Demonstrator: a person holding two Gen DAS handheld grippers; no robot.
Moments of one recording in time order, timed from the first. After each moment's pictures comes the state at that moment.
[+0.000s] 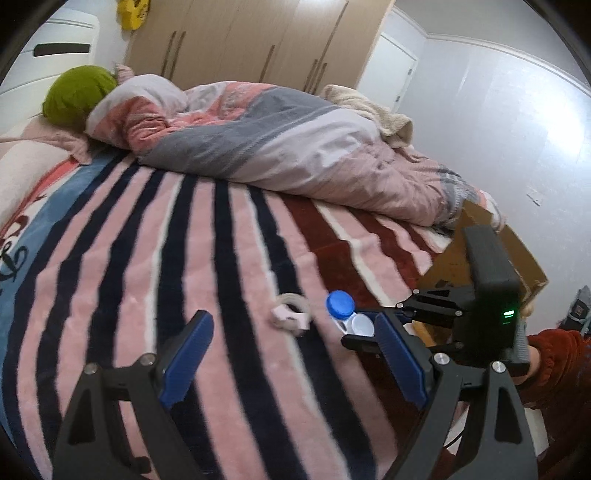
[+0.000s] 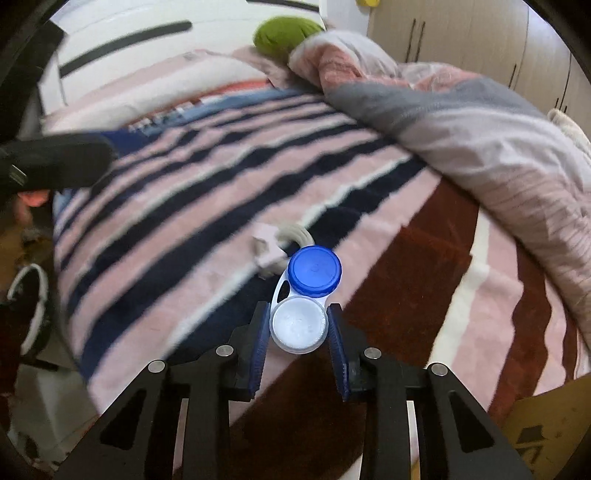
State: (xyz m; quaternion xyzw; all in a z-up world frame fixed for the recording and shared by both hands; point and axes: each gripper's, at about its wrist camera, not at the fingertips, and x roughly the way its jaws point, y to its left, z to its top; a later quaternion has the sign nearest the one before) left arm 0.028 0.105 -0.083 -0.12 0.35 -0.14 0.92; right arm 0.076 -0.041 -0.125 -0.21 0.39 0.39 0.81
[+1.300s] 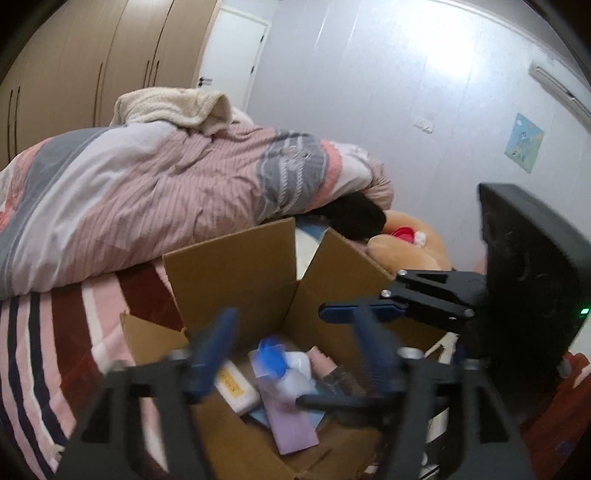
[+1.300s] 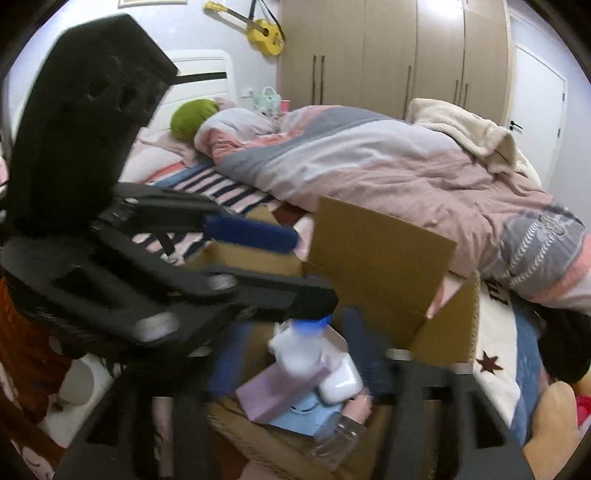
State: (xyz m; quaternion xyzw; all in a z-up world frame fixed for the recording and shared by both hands) left arm 0.101 -0.182 0.004 -0.01 0.32 -0.36 0.87; right arm 0.069 -0.290 -0.009 -0.11 0.34 0.30 0.89
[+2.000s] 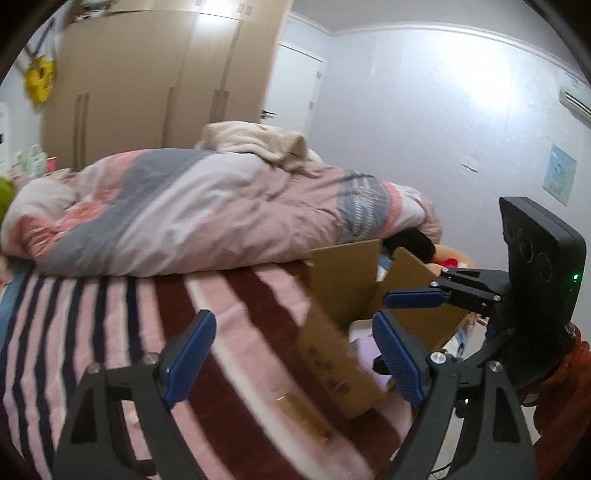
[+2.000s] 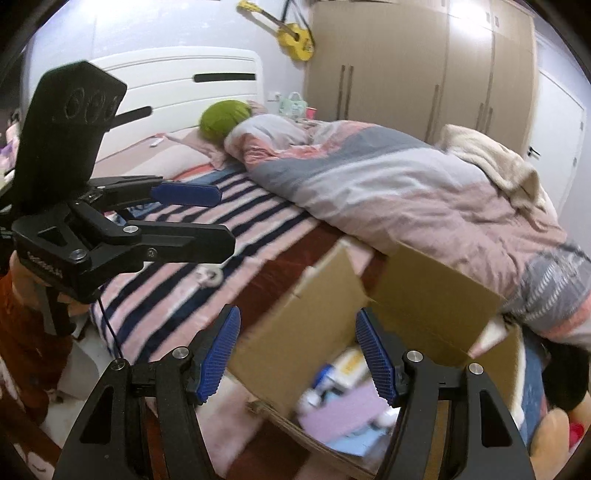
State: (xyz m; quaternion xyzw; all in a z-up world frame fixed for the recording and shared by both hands) left arm 0.044 -0.044 0.024 -0.04 0.27 -0.24 0.93; right arm 0.040 -0.211 0.018 -0.15 0.32 0.33 0.87
